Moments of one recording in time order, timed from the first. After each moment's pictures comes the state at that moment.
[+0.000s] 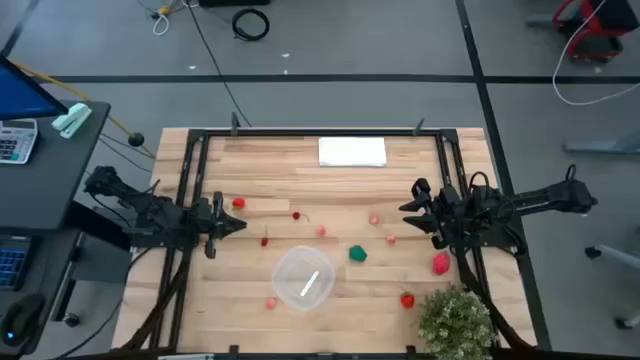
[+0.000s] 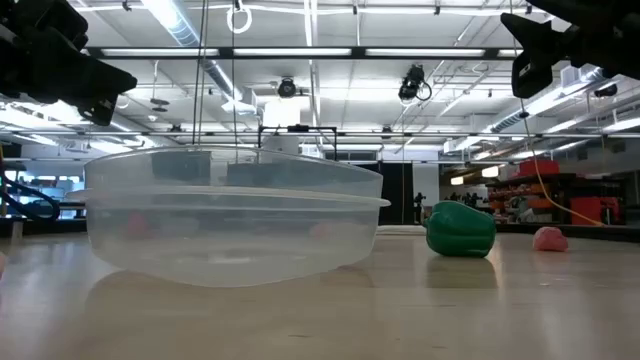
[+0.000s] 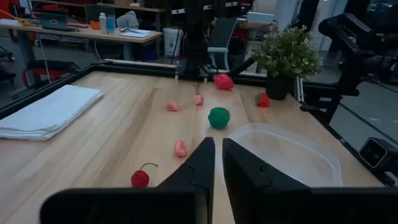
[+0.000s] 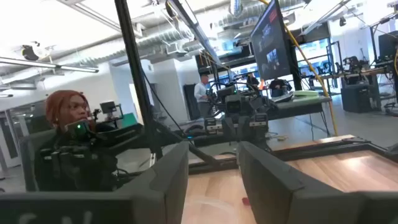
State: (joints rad) left arm -0.50 0.08 0.06 -0.06 -0.52 -0.17; right arm 0.11 0.38 0.04 0.61 -0.03 0.24
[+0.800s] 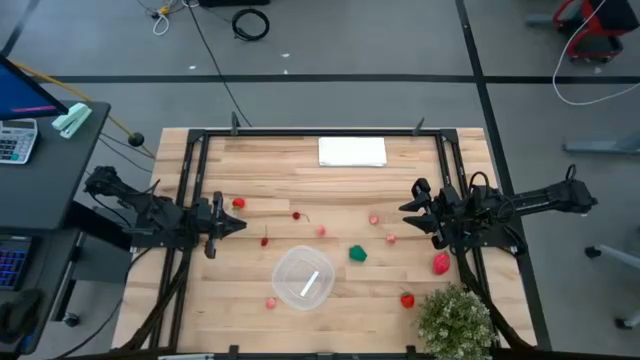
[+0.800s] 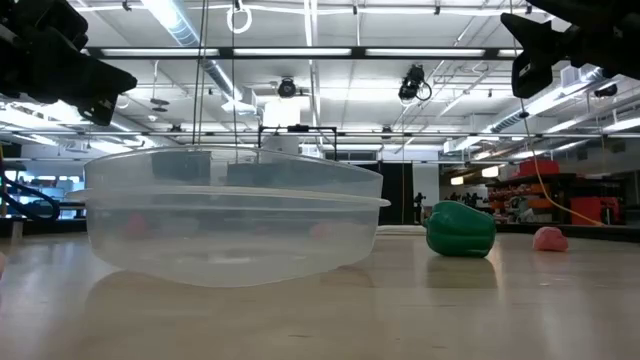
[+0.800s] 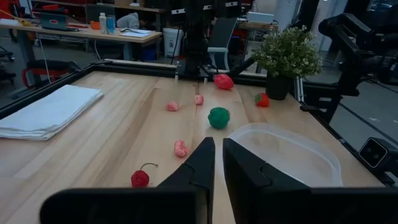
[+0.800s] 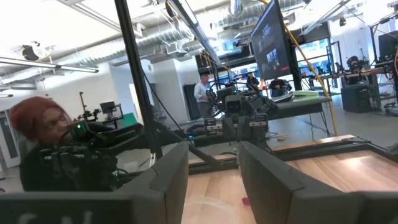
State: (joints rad) left arm -0.50 0.08 0.06 -0.06 -0.52 -0.17; right arm 0.11 0.38 0.04 0.61 -0.03 0.24
